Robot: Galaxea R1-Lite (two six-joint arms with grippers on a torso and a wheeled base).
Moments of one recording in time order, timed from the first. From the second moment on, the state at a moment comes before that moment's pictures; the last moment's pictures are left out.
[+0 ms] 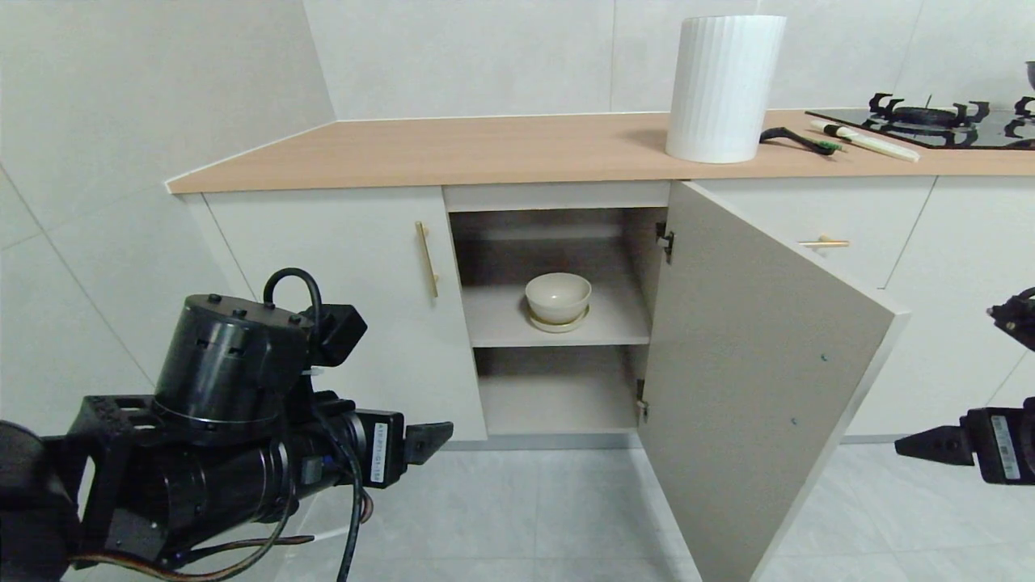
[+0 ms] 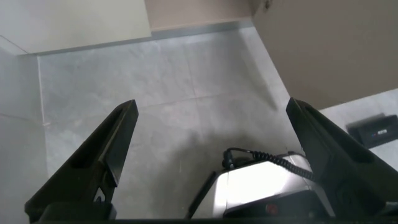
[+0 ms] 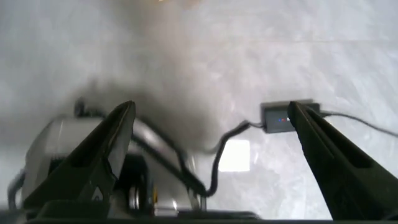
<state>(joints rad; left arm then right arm) -0.57 1.49 -0.72 -0.13 0.21 -0.31 0.18 1.27 -0.87 0.43 -0.18 0.21</state>
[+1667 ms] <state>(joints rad) -0.57 1.48 -0.72 -0.13 0.21 -0.31 0.21 1.54 -0.83 -0.01 -0.18 0.49</state>
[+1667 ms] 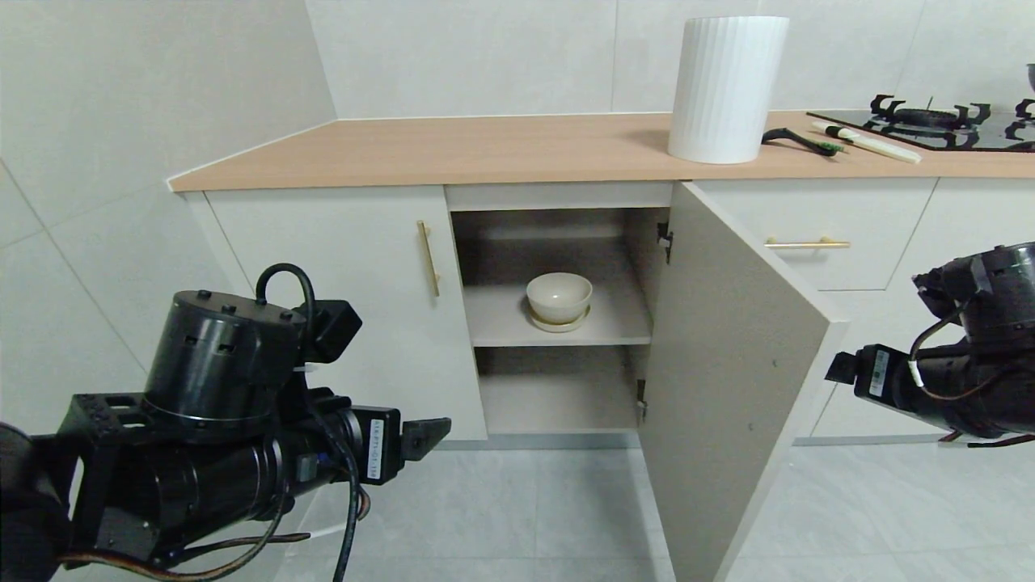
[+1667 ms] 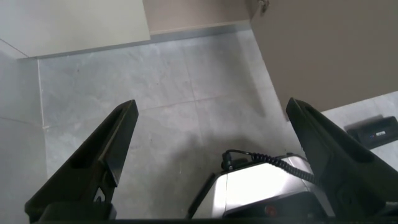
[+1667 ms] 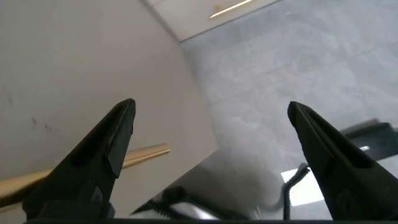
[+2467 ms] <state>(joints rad) -0.57 1.46 -0.73 -0.13 0.21 -0.31 0.44 1.71 -1.06 -0.01 -0.16 0.36</state>
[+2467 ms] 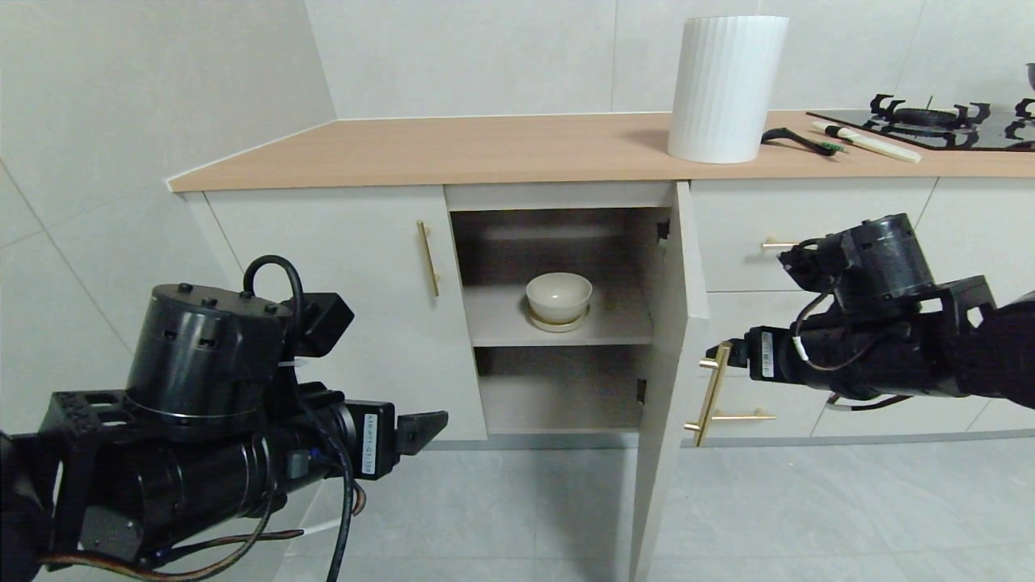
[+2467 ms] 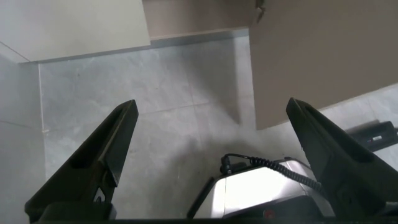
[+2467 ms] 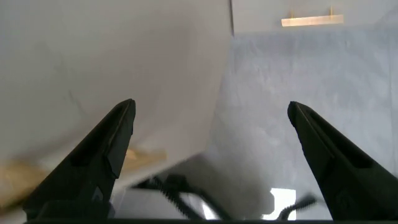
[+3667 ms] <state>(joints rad) -0.57 1.42 -0.73 -0.13 0.25 -0.28 0.50 2.01 -1.19 -0.19 -0.04 0.40</state>
